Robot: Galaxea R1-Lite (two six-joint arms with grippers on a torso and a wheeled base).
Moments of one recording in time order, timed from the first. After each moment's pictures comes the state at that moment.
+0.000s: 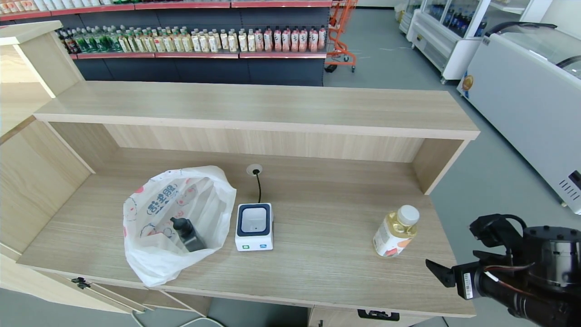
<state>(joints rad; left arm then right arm) 0.00 0.00 0.00 0.00 -0.02 0.00 0.24 1.64 -0.15 -1.00 -0.16 -0.06</state>
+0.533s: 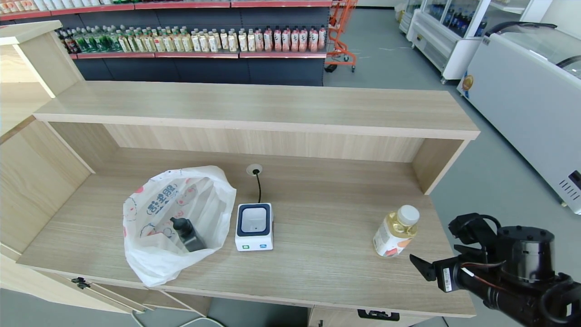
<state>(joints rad) 0.00 0.00 0.00 0.00 -0.02 0.00 0.27 1.82 -0.15 -1.22 -0.15 -0.08</state>
